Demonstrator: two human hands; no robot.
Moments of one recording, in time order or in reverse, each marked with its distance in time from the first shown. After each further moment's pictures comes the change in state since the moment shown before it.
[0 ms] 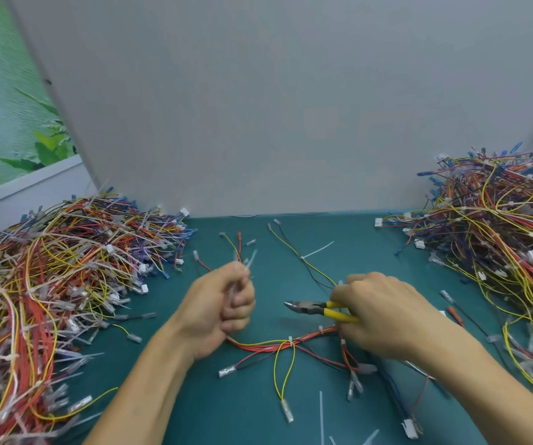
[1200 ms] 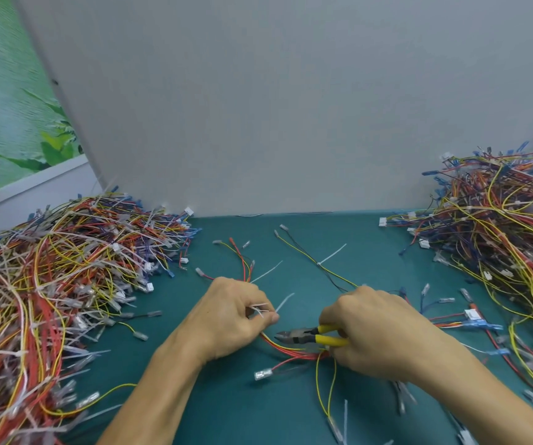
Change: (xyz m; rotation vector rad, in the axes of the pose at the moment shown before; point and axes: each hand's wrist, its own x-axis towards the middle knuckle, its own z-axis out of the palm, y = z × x) left_hand -0.006 -0.006 -0.008 1.308 0.013 0.603; right_hand -0.011 -0.029 -0.011 0.022 -0.116 -0.046
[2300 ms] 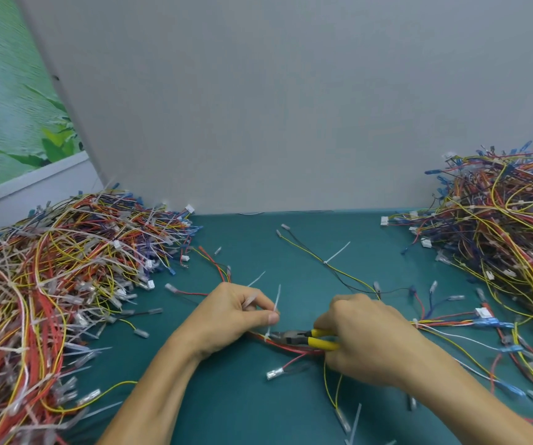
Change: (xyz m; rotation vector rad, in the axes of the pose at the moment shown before) left_hand -0.002 -0.012 0.011 -0.500 -0.123 -0.357; right_hand 0.007 -0.007 0.014 0.071 0.000 0.052
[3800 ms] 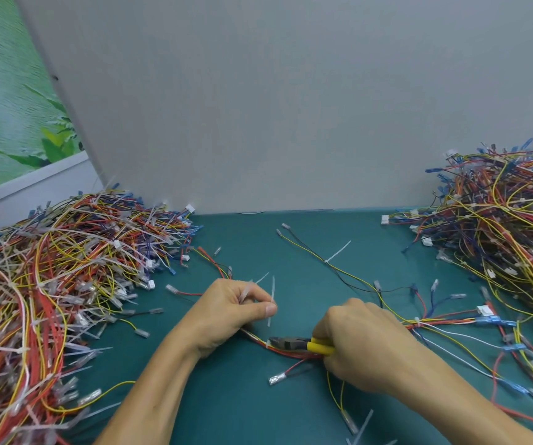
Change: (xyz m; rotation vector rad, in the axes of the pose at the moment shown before) left_hand 0.002 -0.007 -0.002 -0.152 0.046 0.018; right_hand -0.001 -0.005 0.010 -0.054 0.024 0.006
